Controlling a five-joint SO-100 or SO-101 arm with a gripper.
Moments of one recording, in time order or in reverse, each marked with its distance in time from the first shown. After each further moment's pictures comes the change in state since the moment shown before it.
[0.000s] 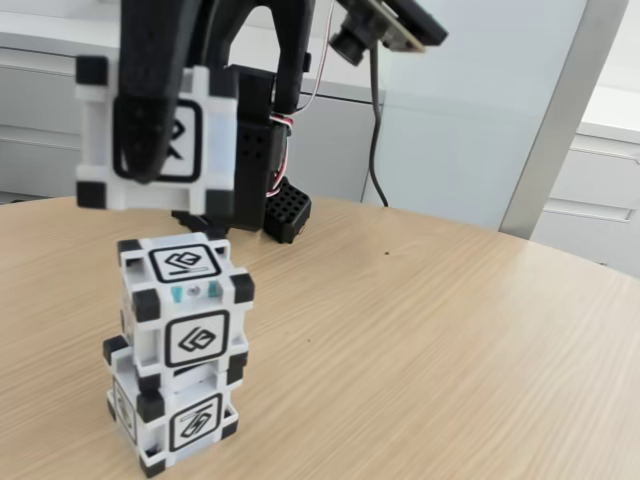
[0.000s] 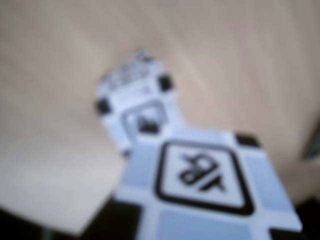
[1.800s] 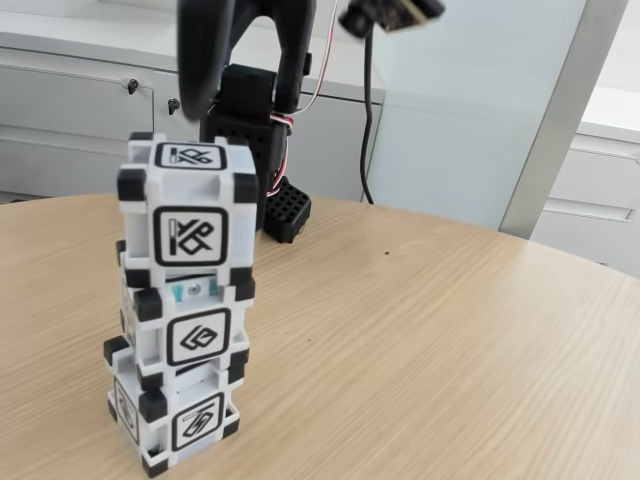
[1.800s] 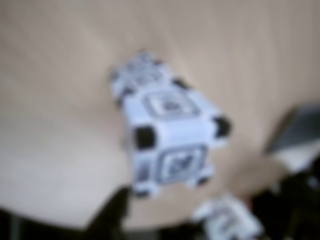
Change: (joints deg) arm 0.2 16.6 9.1 0.0 -5.9
